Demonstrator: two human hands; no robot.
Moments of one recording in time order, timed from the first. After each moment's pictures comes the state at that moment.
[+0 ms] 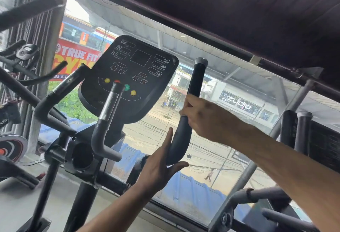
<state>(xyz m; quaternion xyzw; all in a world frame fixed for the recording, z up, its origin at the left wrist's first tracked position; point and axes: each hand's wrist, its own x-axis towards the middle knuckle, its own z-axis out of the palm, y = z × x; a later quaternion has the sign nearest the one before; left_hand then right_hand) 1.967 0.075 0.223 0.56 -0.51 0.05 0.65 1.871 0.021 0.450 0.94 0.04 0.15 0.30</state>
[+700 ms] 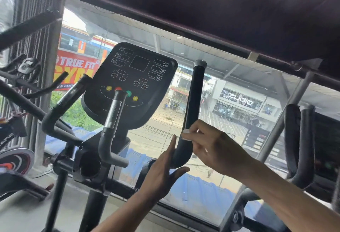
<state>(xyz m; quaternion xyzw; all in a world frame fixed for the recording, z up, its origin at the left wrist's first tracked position) 1.979 0.079 0.208 0.56 -0.55 0.02 0.62 1.831 0.028 0.392 0.95 0.05 0.27 0.16</state>
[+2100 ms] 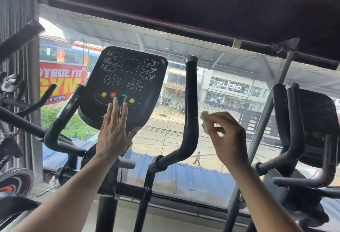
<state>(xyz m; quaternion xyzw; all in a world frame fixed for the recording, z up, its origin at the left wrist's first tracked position) 2.164 0.122 0.245 0.75 -0.45 0.31 0.37 1.833 0.039 0.353 0.82 -0.09 0.56 -0.03</state>
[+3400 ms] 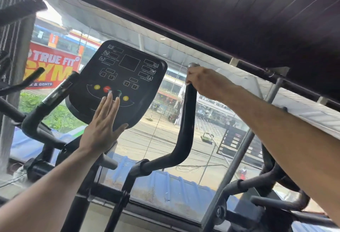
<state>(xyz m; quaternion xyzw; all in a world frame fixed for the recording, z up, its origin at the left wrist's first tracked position) 2.169 0.121 0.242 0.69 -0.46 0.29 0.47 1.927 -0.010 0.531 0.87 -0.07 0.14 0.46</state>
